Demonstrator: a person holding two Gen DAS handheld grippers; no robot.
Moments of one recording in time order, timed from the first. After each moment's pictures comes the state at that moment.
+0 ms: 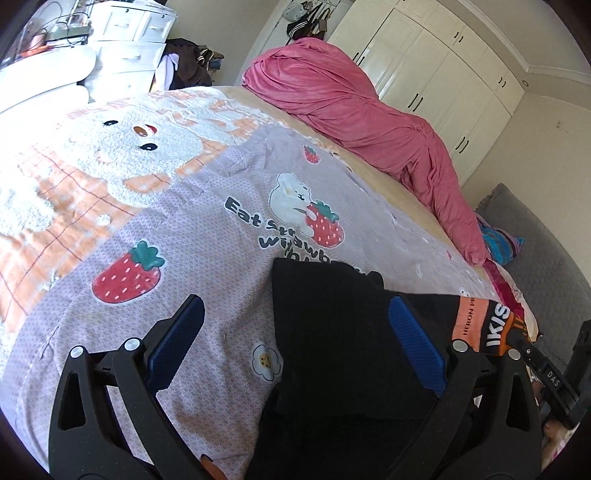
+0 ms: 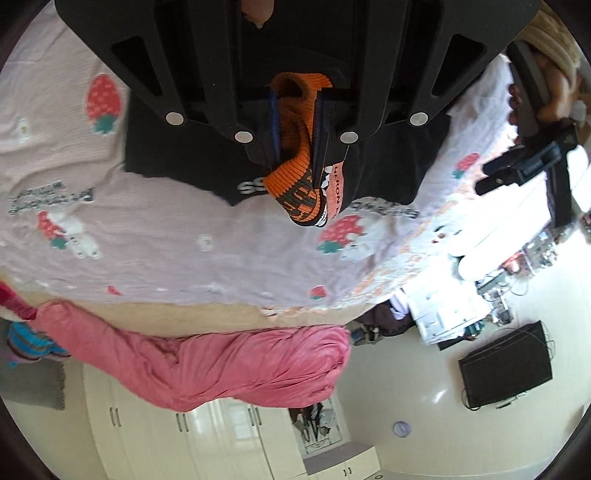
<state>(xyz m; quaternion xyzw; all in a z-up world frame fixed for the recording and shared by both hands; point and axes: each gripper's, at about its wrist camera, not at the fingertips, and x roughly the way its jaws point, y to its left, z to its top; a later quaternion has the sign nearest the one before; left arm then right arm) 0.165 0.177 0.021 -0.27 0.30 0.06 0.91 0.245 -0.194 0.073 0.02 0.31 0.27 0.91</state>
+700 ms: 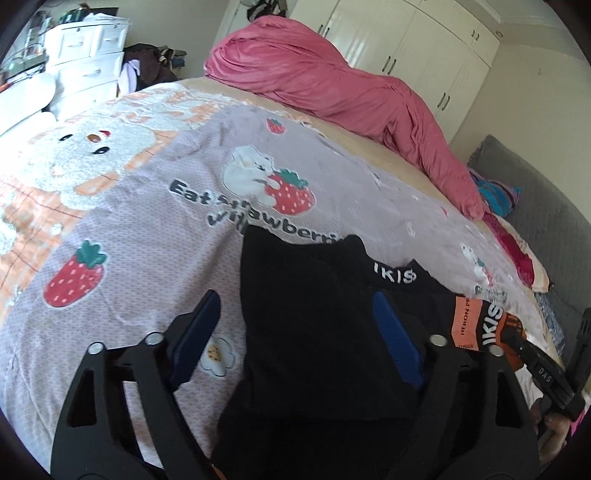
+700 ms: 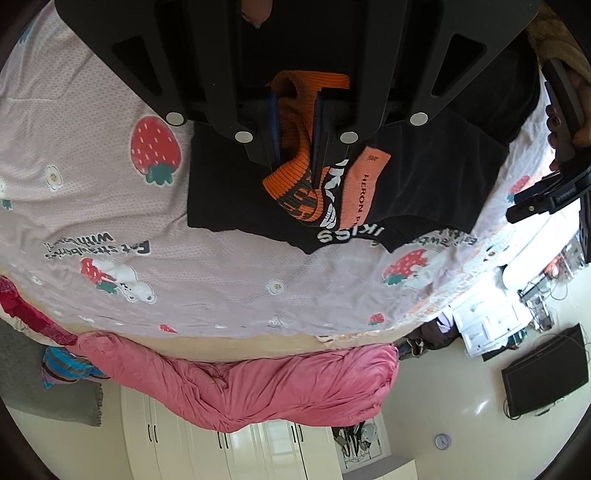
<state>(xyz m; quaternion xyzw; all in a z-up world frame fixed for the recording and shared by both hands) 0.200 0.121 0.004 -0.19 0.34 0.02 0.92 0.243 -0.240 0.016 0.01 0.35 0.20 0.92</state>
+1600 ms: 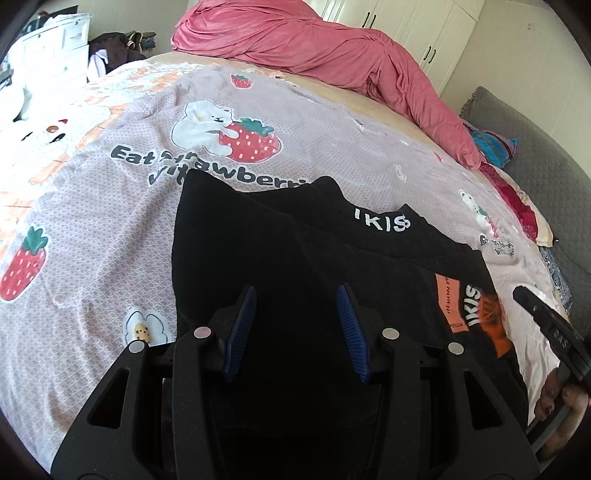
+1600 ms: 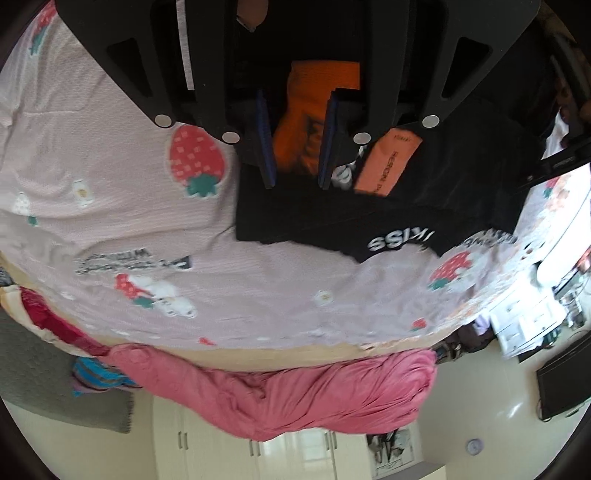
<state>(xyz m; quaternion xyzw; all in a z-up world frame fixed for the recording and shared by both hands) 0.222 0.079 -0.025 -0.15 0.40 -0.01 0.90 0.254 -0.259 0.005 0.01 0.36 0.12 0.93</state>
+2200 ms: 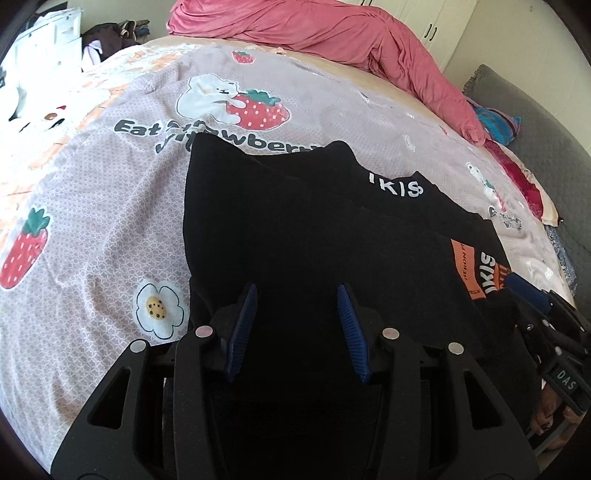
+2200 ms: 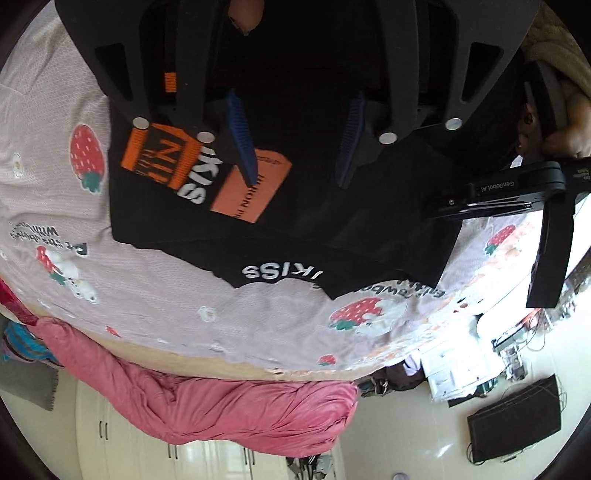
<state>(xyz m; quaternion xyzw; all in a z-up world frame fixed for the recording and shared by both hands) 0.218 0.083 -0.044 -0.13 0.45 -0.01 0.89 0.229 -0.168 -0.003 -0.05 0.38 0.26 0.89</state>
